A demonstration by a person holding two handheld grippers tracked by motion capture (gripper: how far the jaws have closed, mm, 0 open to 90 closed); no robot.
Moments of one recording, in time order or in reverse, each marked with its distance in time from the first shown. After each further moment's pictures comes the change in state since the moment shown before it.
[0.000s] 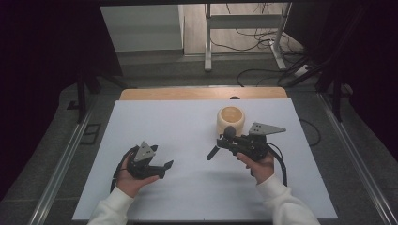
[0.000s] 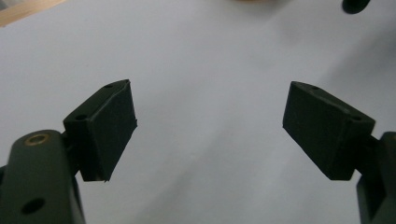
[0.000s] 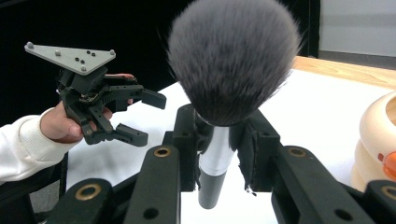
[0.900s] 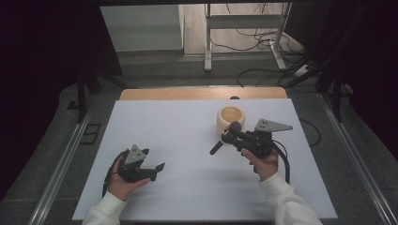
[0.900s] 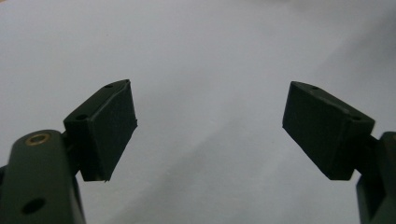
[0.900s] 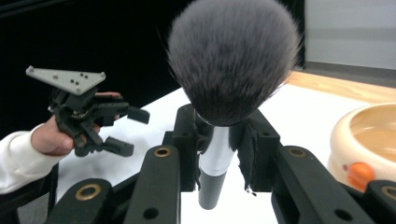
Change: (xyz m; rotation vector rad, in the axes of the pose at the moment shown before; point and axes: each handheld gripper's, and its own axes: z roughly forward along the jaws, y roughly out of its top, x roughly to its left) left arm 0.012 -0.021 -0.011 0.018 0.020 -0.053; right arm -0.004 0.011 -0.012 -0.043 -0.039 -0.003
